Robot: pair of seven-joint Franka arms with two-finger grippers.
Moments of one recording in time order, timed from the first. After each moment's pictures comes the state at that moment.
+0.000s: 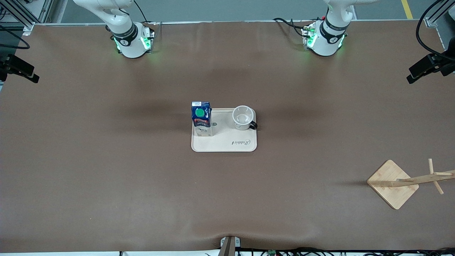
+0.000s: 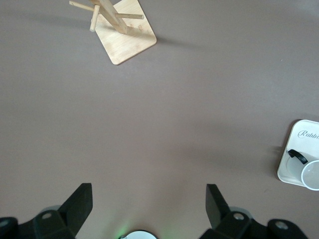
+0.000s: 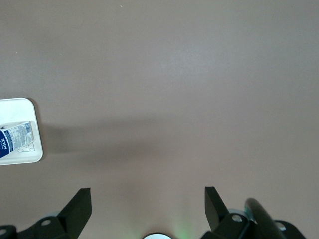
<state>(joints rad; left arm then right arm) 0.03 -0.04 -0.05 -1.48 0.04 1.42 -0.22 -0.05 -0.07 -0.05 -1.55 0.00 1.44 -0.02</state>
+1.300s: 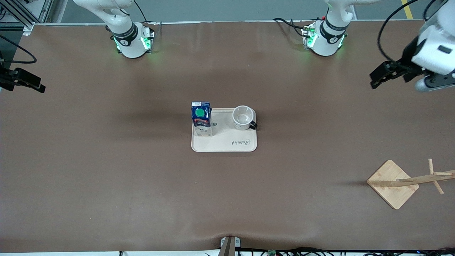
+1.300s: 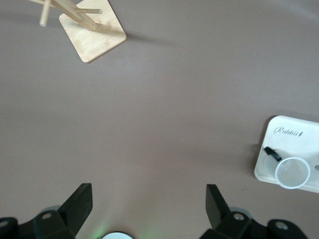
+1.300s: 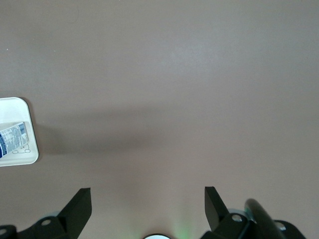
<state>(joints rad) 0.00 -0.01 -0.22 -1.51 0.04 1.49 -0.42 -0.05 0.00 -0.05 -1.53 0.00 1.45 -0.02</state>
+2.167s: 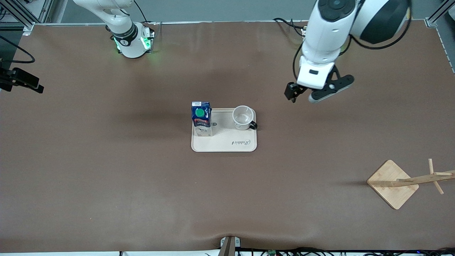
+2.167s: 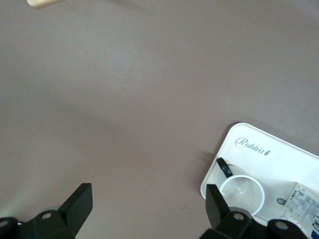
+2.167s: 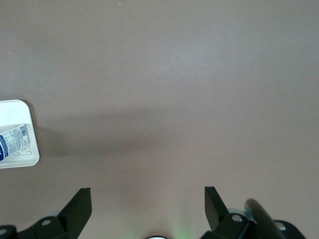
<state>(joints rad) -0.02 0.04 -0.56 -1.81 0.13 1.82 -1.06 -0.05 0.00 -0.05 -1.52 0.00 1.45 -0.02</state>
